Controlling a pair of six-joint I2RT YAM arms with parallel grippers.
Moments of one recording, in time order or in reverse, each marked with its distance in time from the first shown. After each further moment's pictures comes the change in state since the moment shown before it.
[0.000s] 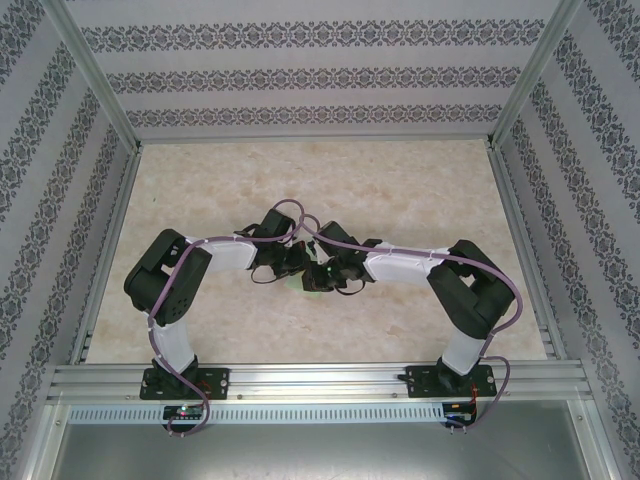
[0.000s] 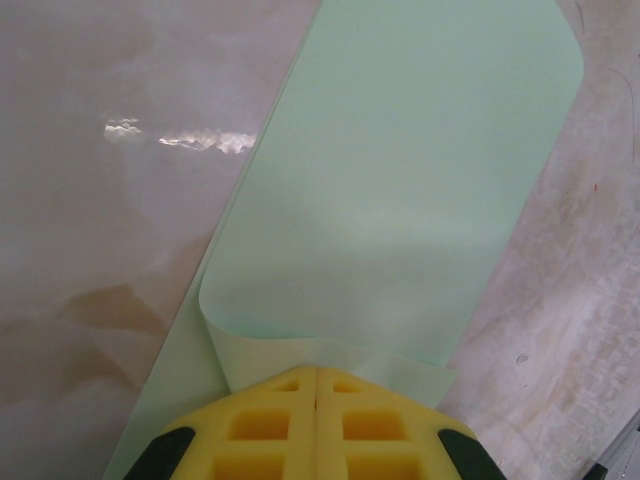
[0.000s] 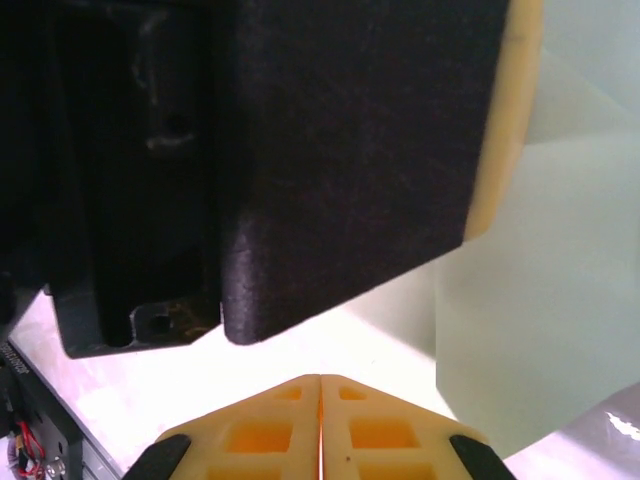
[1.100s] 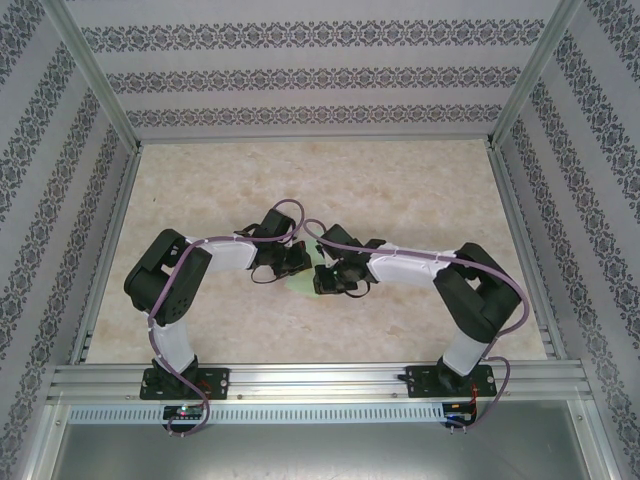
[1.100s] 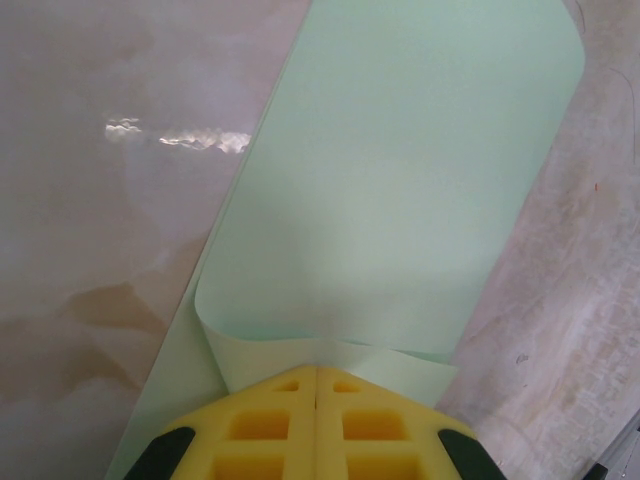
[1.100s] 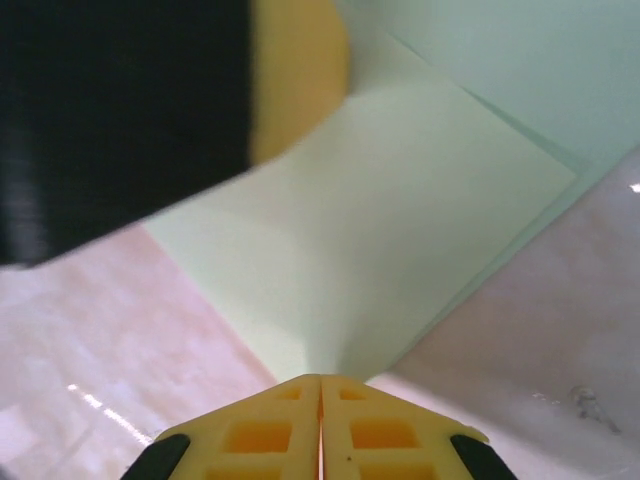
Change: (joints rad) left arm 0.000 0.000 0.002 -0.003 0.000 0.000; right arm 0.000 -0.047 -0.015 -0.109 0.116 -0.039
